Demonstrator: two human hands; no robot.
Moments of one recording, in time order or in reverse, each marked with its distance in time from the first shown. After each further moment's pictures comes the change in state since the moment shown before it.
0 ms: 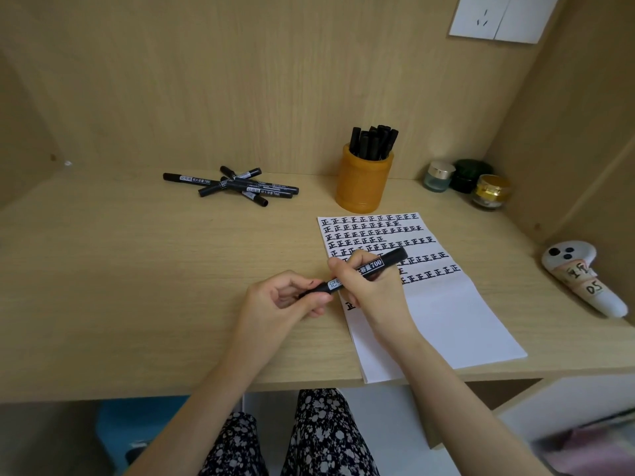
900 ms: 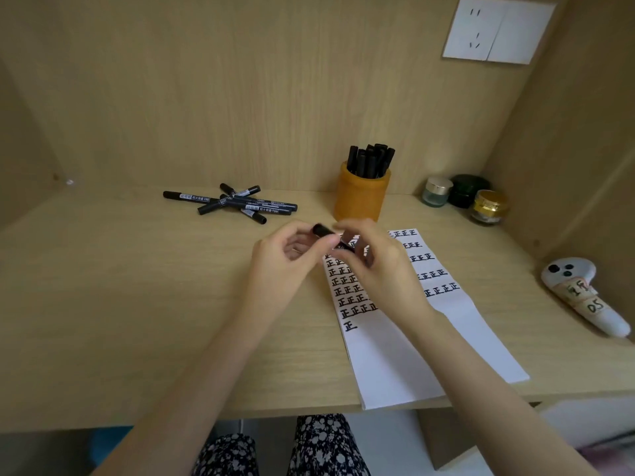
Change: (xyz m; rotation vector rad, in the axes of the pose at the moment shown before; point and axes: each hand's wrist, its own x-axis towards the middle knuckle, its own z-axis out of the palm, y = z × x) left_hand 0.061 0.032 0.008 0.177 0.061 0.193; right_hand 0.047 -0.017 -0.024 -0.761 -0.059 -0.578
